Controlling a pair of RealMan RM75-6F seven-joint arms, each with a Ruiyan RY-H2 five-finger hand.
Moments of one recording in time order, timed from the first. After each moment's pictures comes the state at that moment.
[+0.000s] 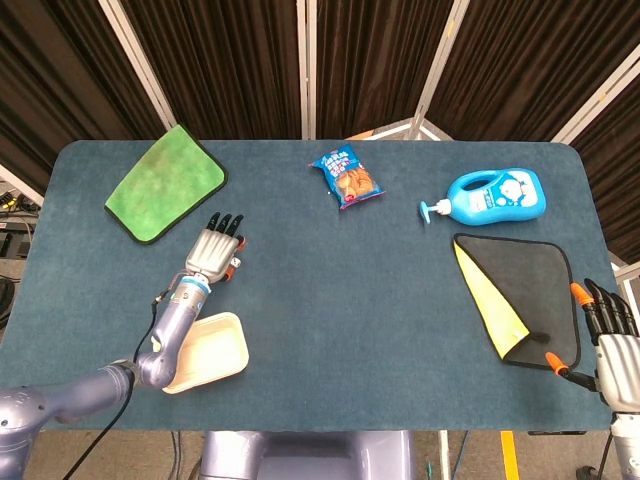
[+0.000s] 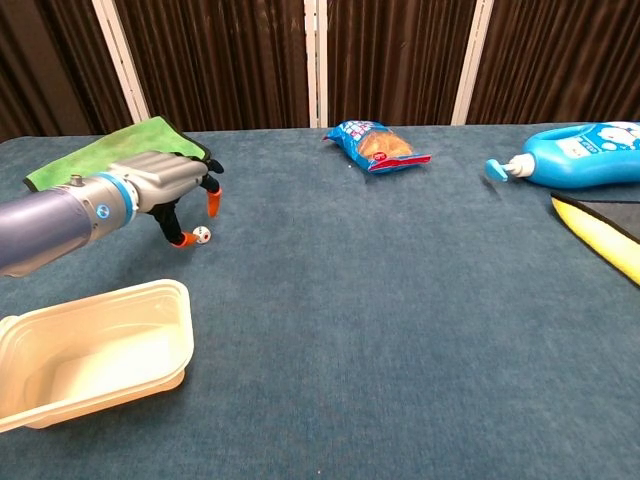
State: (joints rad) left arm -0.87 -1.78 -0.25 -1.02 0.95 0.79 0.61; right arm 0.04 -1.12 0.08 -1.55 -1.54 1.57 0.18
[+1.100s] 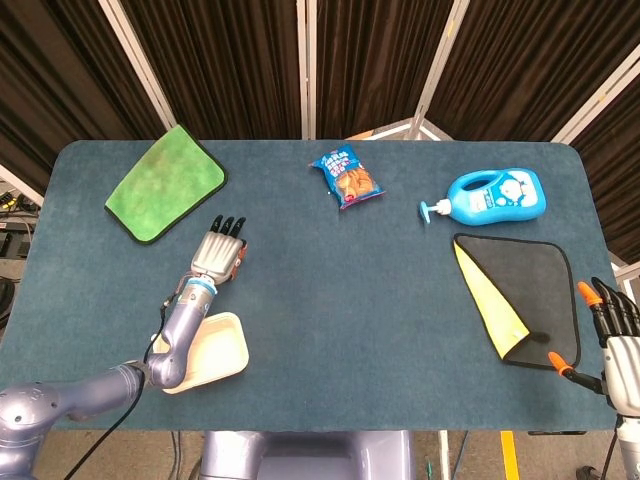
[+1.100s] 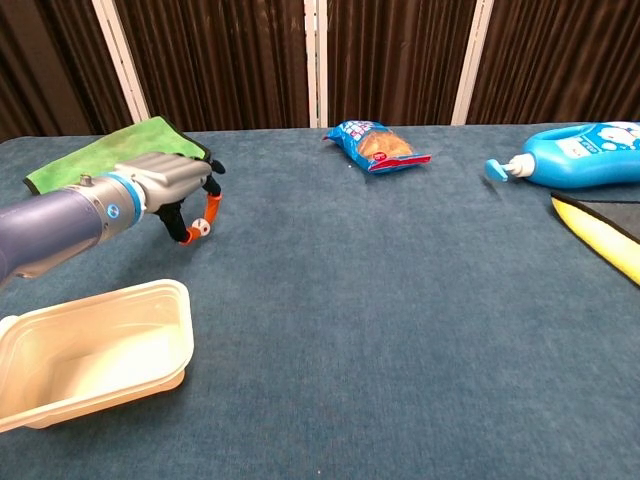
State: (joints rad) left arm -0.89 -1.78 -0.23 -1.07 0.86 0.85 0.66; right arm 0.02 -1.10 0.08 -1.57 -1.56 1.61 0.22
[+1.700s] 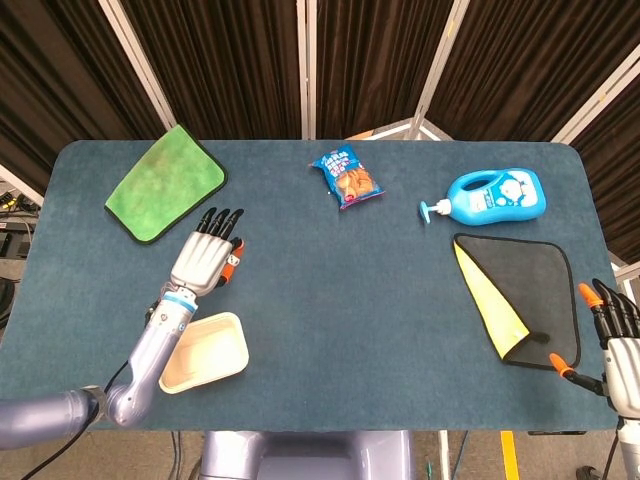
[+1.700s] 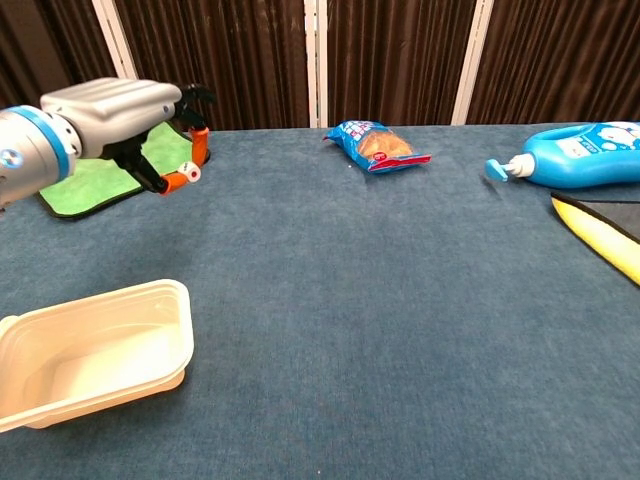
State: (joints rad) left arm -0.77 -1.50 -0.20 -1.61 1.03 1.11 0.64; right arm 0.02 -1.10 0.08 -1.58 -1.57 1.61 0.20
